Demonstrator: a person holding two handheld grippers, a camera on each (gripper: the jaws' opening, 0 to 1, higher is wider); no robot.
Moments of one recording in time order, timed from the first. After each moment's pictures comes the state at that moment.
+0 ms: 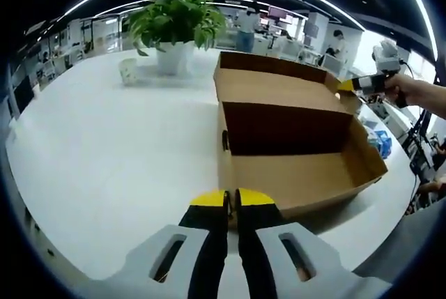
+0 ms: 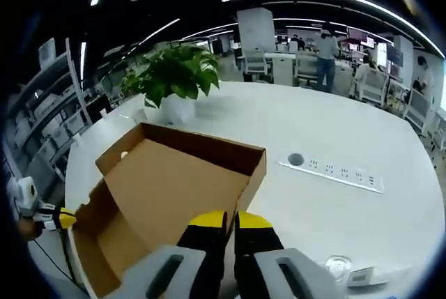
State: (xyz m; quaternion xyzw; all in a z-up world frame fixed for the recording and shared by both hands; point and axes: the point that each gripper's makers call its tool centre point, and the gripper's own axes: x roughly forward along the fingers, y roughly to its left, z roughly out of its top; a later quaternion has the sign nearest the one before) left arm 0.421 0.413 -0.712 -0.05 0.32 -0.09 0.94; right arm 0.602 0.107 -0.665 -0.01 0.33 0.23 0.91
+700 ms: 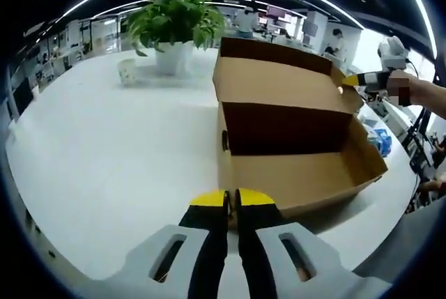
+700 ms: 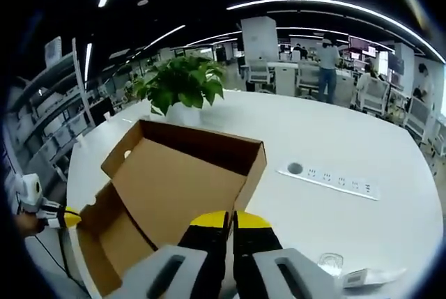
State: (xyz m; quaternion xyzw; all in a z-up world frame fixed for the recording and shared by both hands) left arm 0.421 0.413 -0.712 -0.04 0.32 -0.09 0.94; right arm 0.591 0.106 -0.649 -0.01 0.30 0.24 0.92
